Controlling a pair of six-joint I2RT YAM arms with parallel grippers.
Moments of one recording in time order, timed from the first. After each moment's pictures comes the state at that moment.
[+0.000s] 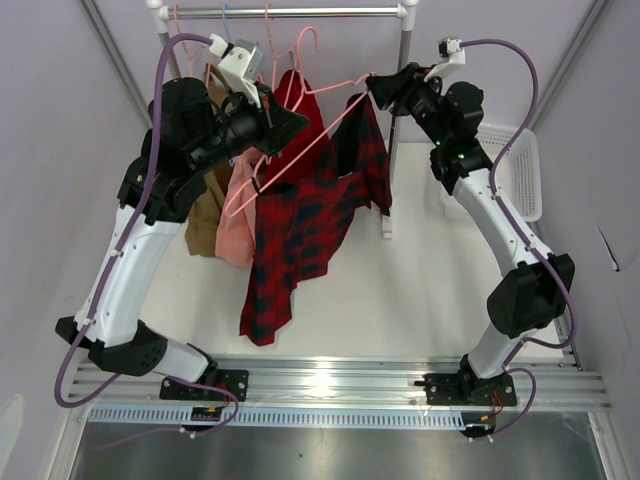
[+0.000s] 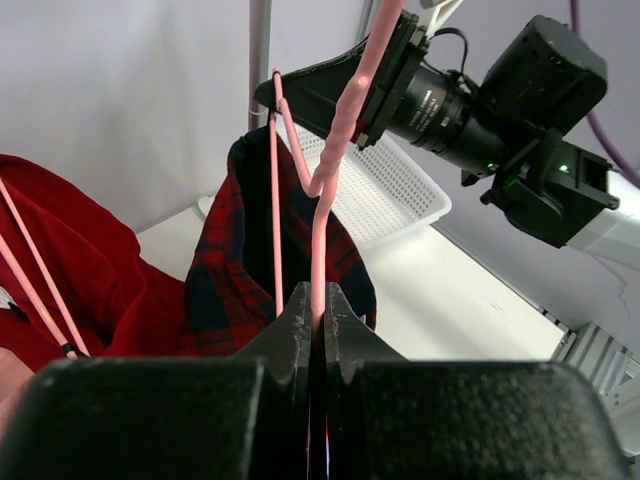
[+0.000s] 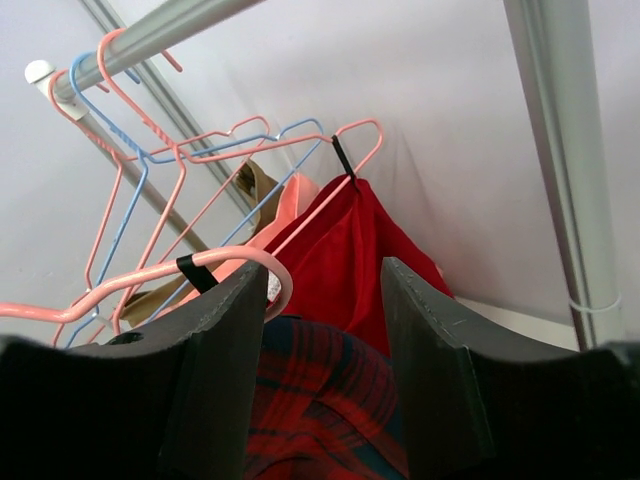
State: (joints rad) left arm -0.55 1.44 2.06 -0.65 0.26 -0.18; right arm 0.33 1.71 1.74 0.22 -0.25 0.50
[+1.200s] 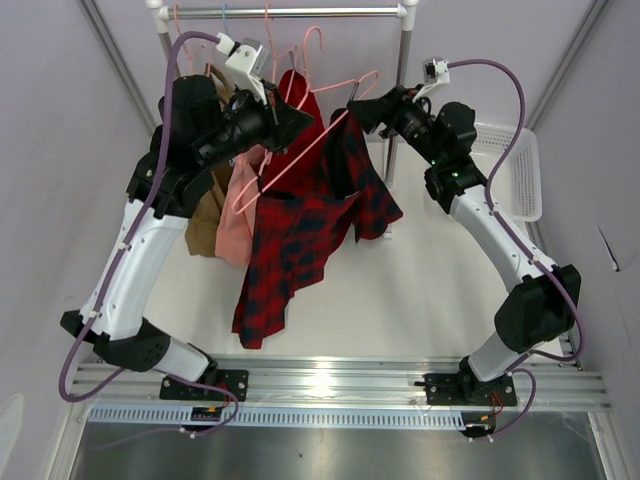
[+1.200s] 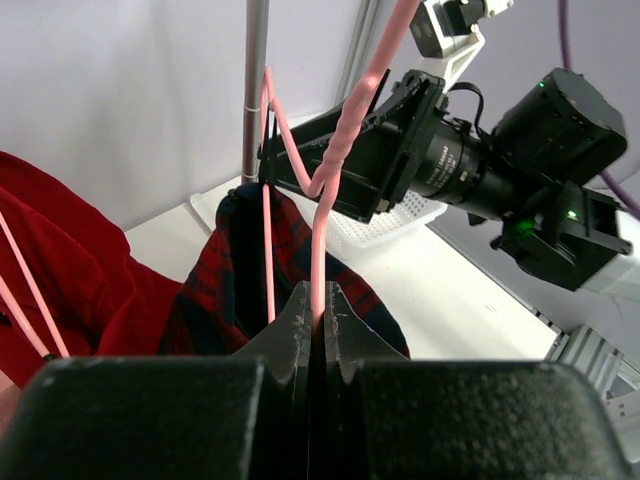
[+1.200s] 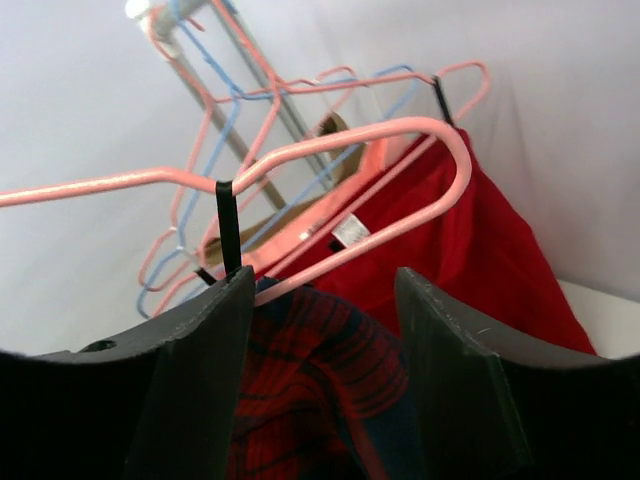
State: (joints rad) left arm -0.55 1.46 2.04 -0.62 0.26 -0.20; right arm 0.38 1.61 1.55 0.34 -0.38 0.58
